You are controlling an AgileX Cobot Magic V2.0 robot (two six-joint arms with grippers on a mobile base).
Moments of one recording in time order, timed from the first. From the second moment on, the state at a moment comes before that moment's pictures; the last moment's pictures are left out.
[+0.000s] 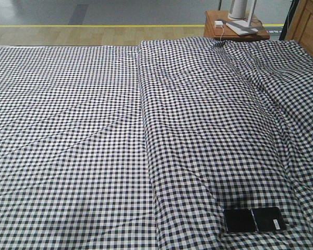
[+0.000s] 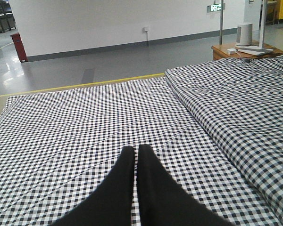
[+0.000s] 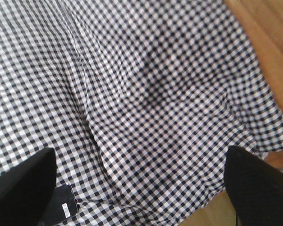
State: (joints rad) left arm -0.02 -0.02 0.03 -0.03 0.18 0.15; right arm -0.48 1.47 -1.45 -0.14 0.95 0.00
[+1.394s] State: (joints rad) left arm -0.02 -0.02 0.03 -0.03 0.18 0.15; right arm -0.75 2.54 -1.46 0.83 1.10 -1.08
